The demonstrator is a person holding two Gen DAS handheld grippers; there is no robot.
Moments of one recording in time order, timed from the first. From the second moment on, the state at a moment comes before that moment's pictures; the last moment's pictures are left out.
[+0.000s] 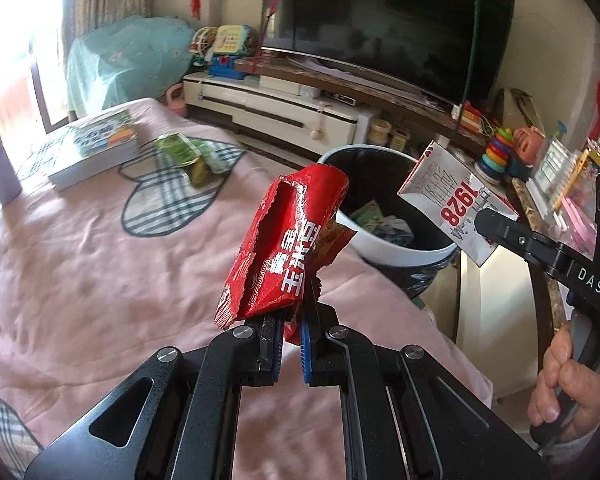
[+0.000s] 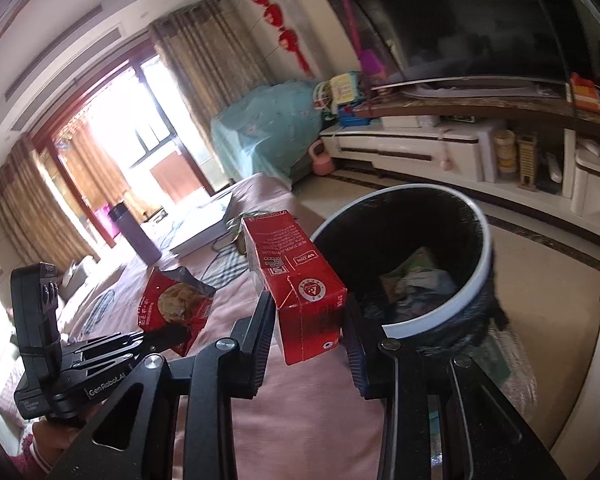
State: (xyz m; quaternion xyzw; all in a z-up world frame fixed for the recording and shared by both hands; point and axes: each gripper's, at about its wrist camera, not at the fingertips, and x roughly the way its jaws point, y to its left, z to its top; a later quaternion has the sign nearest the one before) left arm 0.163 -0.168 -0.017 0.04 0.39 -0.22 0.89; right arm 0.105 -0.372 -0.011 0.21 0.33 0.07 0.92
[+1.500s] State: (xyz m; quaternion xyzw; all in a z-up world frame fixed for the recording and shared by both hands) left arm 0.204 -0.277 -0.005 0.09 0.38 -0.27 0.88; right arm 0.122 -0.427 -0.007 0.21 0.33 0.00 0.92
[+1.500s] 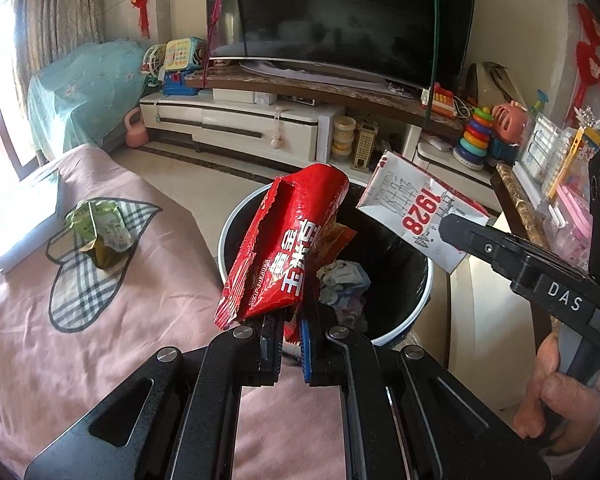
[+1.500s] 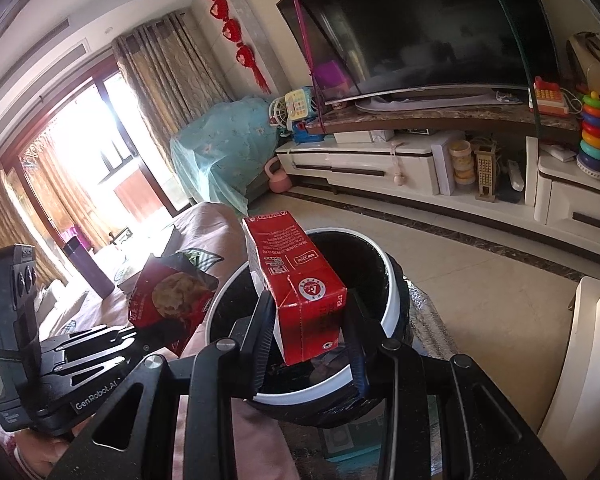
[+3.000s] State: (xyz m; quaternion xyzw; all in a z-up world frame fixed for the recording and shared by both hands) left arm 0.239 -0.308 -0.025 0.11 0.41 -0.27 0.86; right arm 0.162 -0.447 -0.024 0.22 0.37 0.01 0.90
